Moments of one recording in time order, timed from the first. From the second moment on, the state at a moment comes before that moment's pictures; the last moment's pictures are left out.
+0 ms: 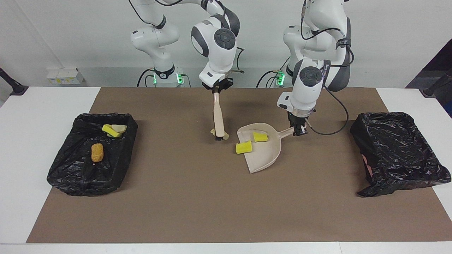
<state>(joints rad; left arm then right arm) -0.41 0.09 0.03 -2.08 0.10 2.08 0.96 0.41 -0.05 0.25 -2.08 0.08 1.70 0.62</state>
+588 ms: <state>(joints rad) -0.41 0.09 0.03 -2.08 0.10 2.08 0.96 0.43 0.00 0.26 -2.21 0.11 2.03 0.74</state>
